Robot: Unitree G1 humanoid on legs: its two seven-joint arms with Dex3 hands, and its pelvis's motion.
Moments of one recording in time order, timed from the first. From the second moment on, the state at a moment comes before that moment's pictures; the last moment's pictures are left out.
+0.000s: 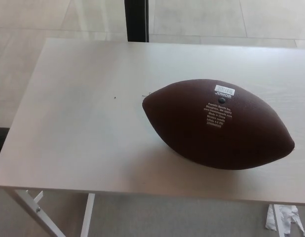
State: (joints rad) left_arm 0.19 0.53 0.38 0.77 -0.09 -0.03 -0.18; right_arm 0.26 -0.67 -0.65 0.82 0.12 -0.06 0.14
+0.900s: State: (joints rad) left_arm -0.22 0.53 0.63 0.34 -0.21 0.20 0.00; right_arm 0.07 -0.65 -0.97 0.27 0.40 0.18 0.10
